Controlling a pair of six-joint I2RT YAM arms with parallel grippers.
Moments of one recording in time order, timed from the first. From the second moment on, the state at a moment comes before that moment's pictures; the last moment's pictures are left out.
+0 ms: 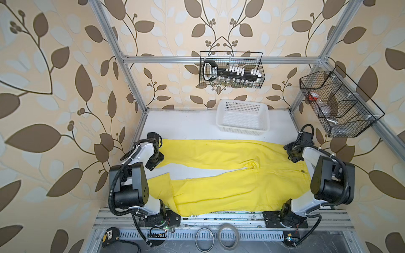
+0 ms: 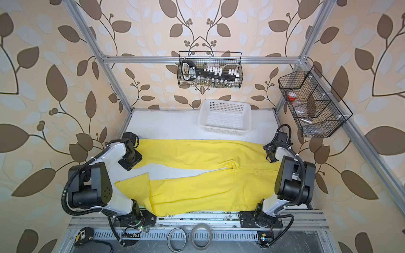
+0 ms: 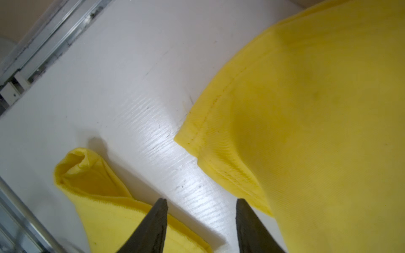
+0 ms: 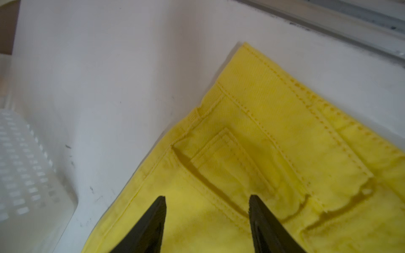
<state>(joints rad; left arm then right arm) 0.17 1.50 0.92 -0.86 -0.22 -0.85 -0.35 1.55 0.84 -0.28 0.04 0.79</state>
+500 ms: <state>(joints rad) 0.17 1.64 0.92 -0.77 -0.17 -0.90 -0.18 1.20 0.68 -0.35 -0.04 0.75</state>
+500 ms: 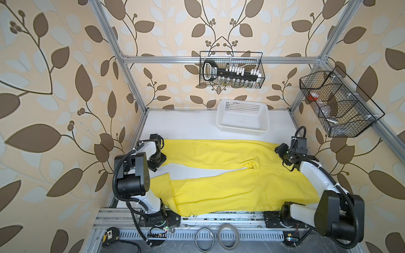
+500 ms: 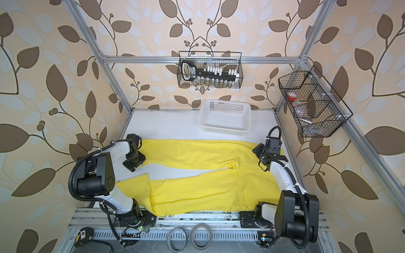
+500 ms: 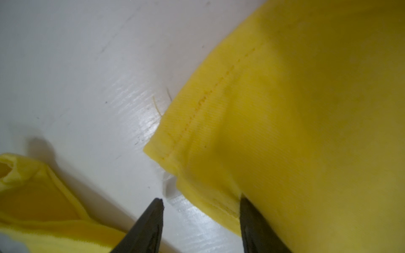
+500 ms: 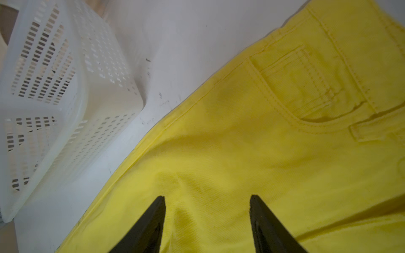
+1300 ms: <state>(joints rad) 0.20 1.57 1.02 -0.85 -0.29 -0.83 -0.20 1.18 0.60 -0.42 0.07 0.69</state>
